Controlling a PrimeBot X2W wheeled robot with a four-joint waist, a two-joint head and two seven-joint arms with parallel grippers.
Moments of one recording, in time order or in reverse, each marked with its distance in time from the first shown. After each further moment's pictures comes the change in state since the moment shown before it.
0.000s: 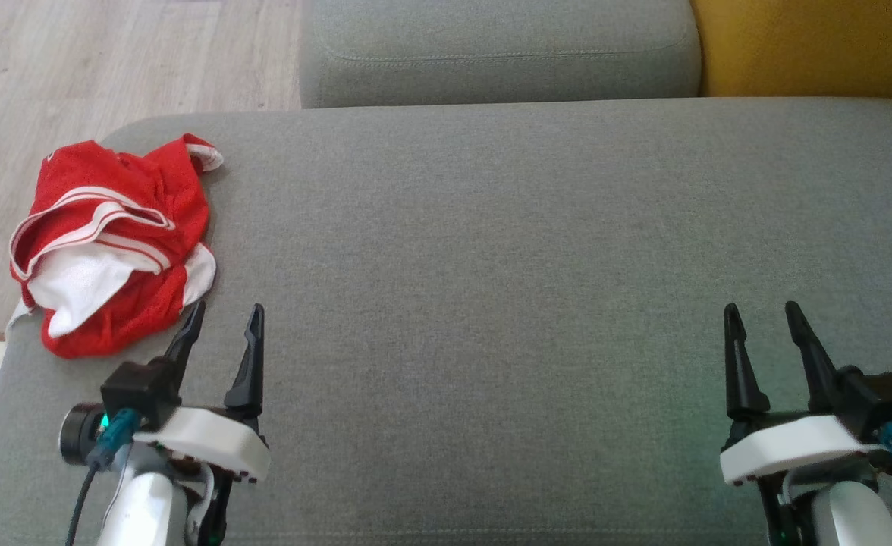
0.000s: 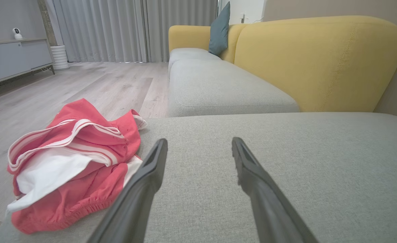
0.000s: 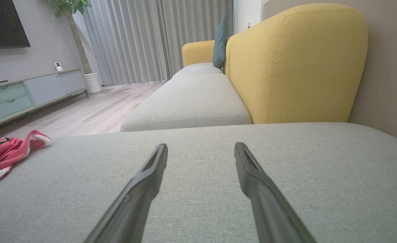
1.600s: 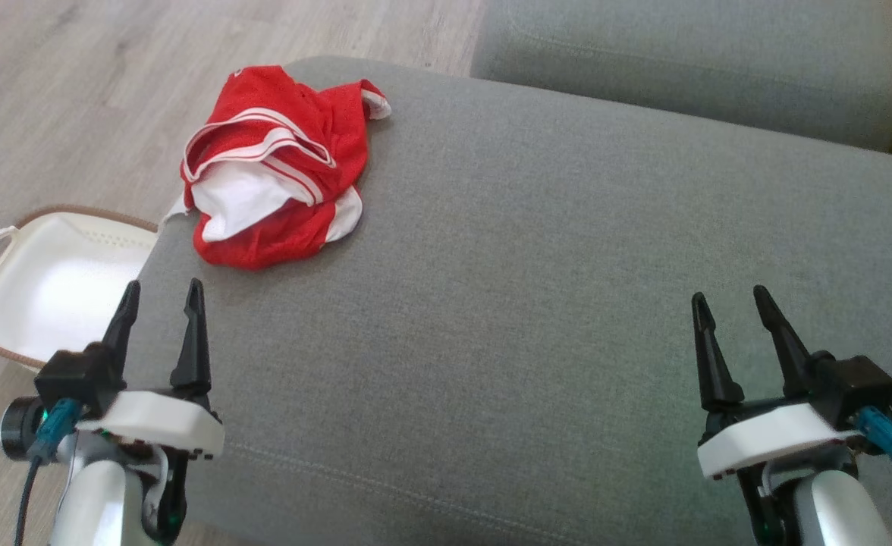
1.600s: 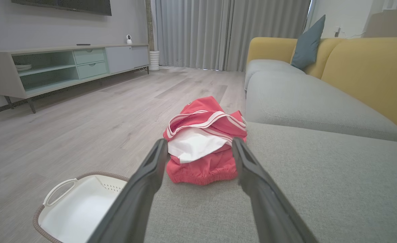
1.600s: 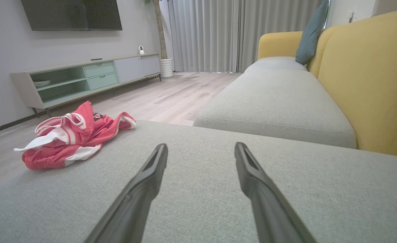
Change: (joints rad) left arm -0.018 0.026 0.091 -0.031 -0.011 0.018 0.000; right arm -0.003 0.001 0.065 -0.069 -0.013 0.000 0.050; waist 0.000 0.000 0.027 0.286
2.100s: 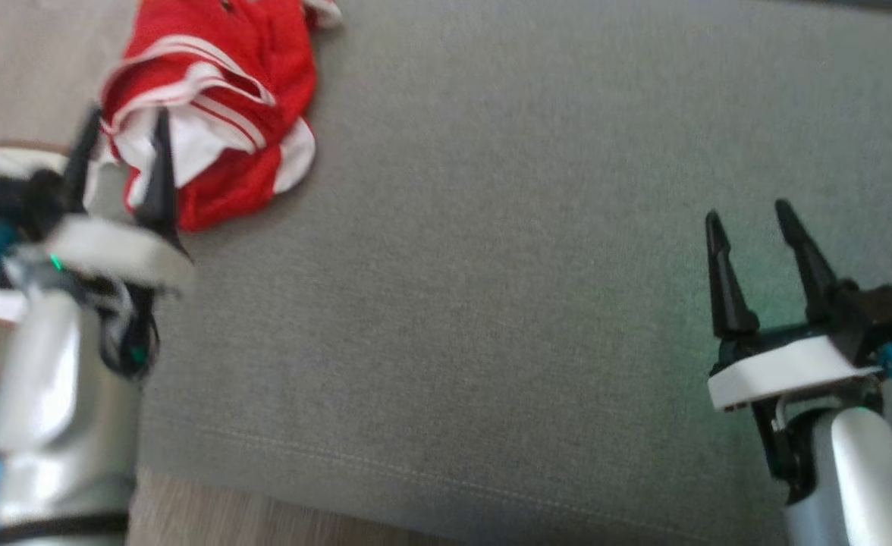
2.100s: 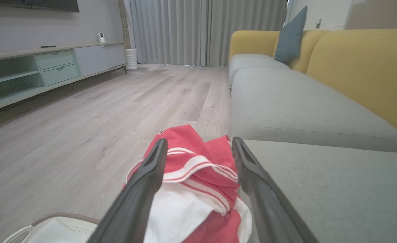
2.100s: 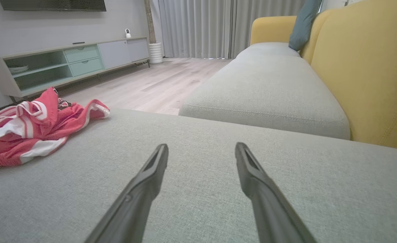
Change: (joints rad) left arm -0.332 0.042 -0.038 0.132 -0.071 -0.028 0.018; right arm -0.097 -0.001 -0.011 -0.108 -0.067 0.000 0.068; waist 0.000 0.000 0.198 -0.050
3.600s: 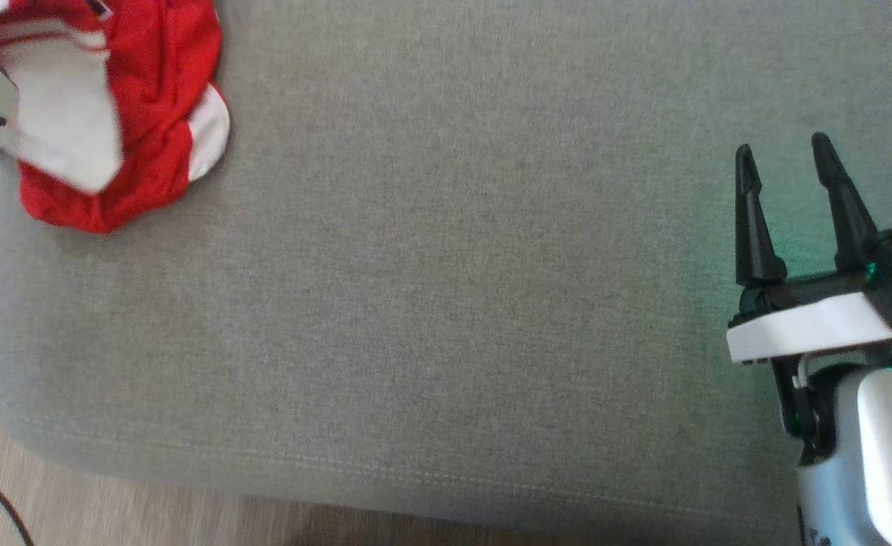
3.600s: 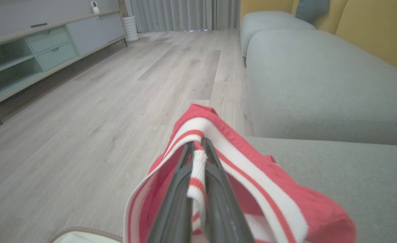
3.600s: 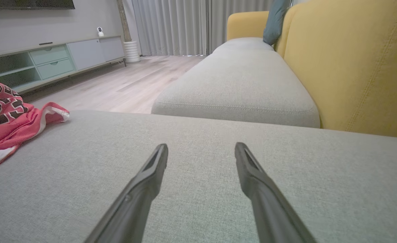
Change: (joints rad) left arm -0.598 0.307 -0.375 0.542 -0.380 0.022 0.047; right arm -0.092 -0.002 -0.028 -0.076 -0.002 0.000 0.020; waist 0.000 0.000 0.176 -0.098
